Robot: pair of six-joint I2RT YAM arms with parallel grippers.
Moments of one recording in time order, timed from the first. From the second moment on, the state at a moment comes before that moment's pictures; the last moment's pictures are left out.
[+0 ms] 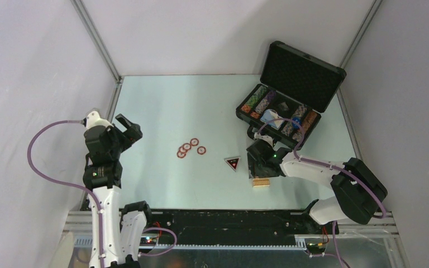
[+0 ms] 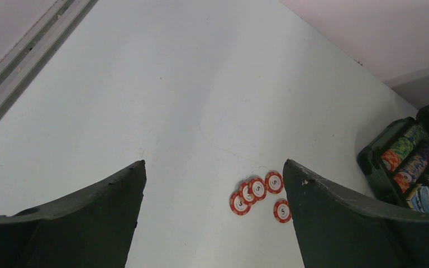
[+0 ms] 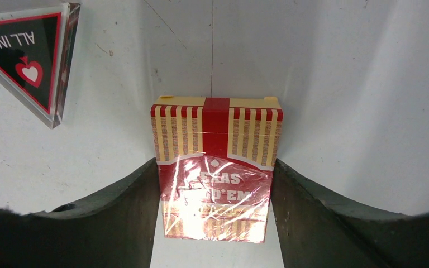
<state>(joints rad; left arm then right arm) 0.23 0.67 0.81 -0.54 0.04 -0.44 0.79 1.41 0.71 -0.47 0.23 0.67</state>
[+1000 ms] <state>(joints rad) 0.23 0.68 0.81 -0.54 0.08 -0.44 0.42 1.37 1.15 -0.45 0.00 -0.02</state>
